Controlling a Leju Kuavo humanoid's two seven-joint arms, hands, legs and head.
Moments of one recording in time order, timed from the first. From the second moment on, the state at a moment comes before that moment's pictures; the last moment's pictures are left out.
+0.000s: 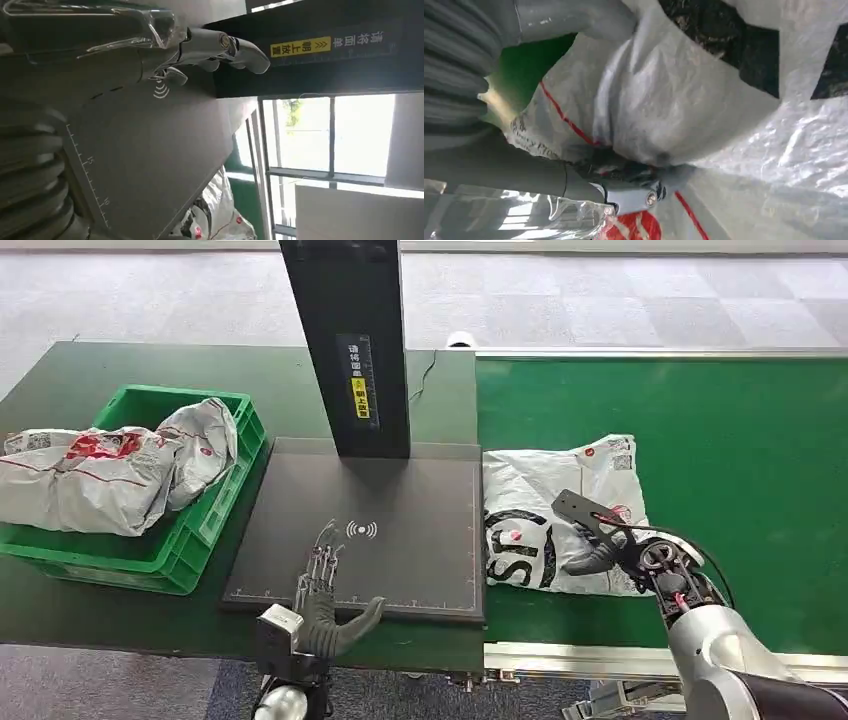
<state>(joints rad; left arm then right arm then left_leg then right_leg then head) -0.04 -0.19 -0.32 -1.10 -0.05 0.27 -0.67 -0.85 -0.13 -0.01 -0.29 0.86 0.52 0.08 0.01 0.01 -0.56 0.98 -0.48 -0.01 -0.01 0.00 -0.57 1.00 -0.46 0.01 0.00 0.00</state>
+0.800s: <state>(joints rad) 0.05 -0.19 -0.28 -1.23 -0.06 0.35 -0.64 -0.89 -0.12 0.02 -0.37 0.77 -0.04 -0.24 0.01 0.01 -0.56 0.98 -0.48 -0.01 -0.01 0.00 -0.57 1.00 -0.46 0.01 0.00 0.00</state>
